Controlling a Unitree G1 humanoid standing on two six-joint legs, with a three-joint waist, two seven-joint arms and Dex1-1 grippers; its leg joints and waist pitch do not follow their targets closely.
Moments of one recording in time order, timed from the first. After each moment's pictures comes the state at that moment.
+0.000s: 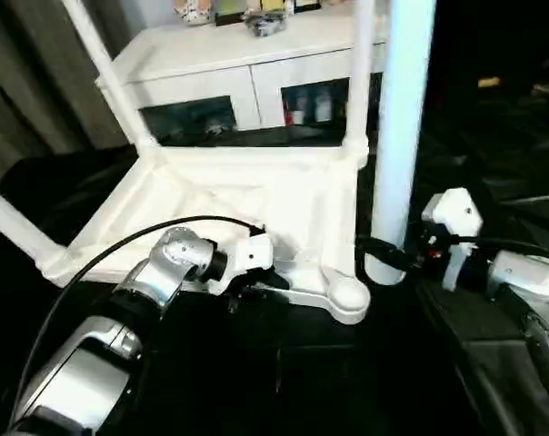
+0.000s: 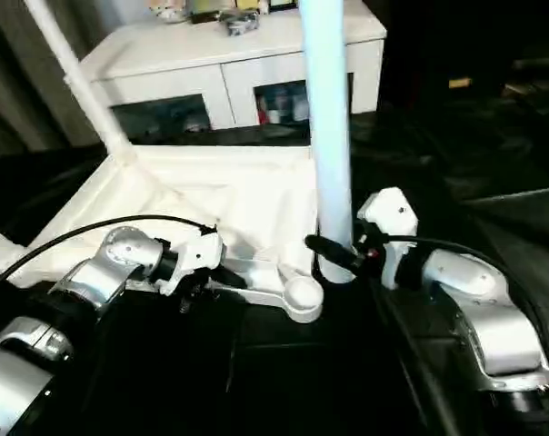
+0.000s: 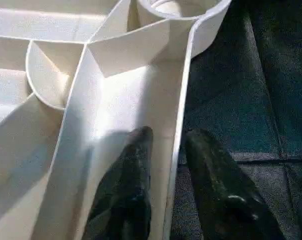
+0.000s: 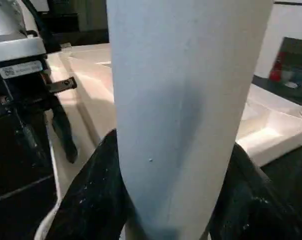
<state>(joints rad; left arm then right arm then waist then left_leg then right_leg) -0.74 0.32 -0.43 0.87 0.04 -0.19 -1.26 -0.20 -0.57 -0.03 -0.19 0.31 0.41 0.81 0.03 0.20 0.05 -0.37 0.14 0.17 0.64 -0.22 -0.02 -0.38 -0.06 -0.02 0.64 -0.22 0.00</state>
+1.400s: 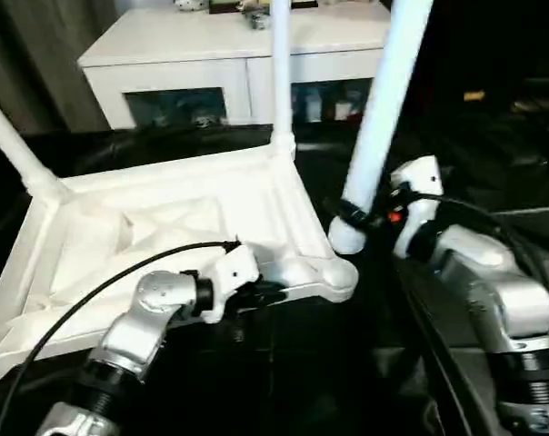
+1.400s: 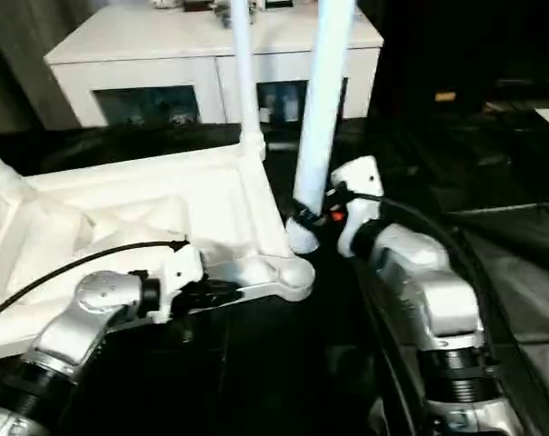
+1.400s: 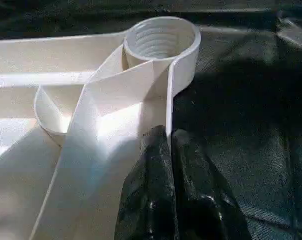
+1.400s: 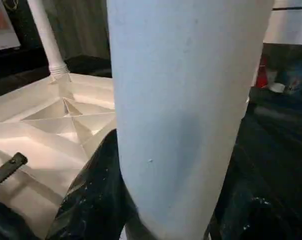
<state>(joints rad) -0.33 0.32 -0.26 0.29 -0.01 0.05 -0.99 -0.40 -0.33 0.01 -0.03 0.35 0.50 0.63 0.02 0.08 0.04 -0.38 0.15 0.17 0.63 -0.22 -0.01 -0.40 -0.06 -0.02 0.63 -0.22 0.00</state>
